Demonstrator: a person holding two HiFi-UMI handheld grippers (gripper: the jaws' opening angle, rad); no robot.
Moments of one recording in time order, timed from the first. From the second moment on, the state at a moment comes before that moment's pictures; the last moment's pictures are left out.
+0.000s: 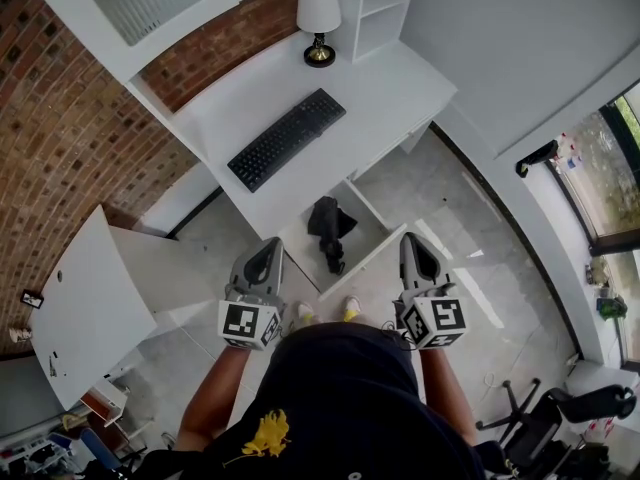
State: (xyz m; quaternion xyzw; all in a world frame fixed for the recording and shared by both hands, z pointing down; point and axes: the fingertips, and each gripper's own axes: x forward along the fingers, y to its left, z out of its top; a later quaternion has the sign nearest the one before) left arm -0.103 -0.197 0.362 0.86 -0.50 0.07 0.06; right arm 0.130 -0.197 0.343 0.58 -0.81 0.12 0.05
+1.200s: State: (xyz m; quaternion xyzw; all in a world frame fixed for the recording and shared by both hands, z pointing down) left arm -0.114 -0.182 0.351 0.85 -0.52 0.05 0.05; right arm 0.126 -0.195 0.321 0.56 -0.82 0.11 0.03
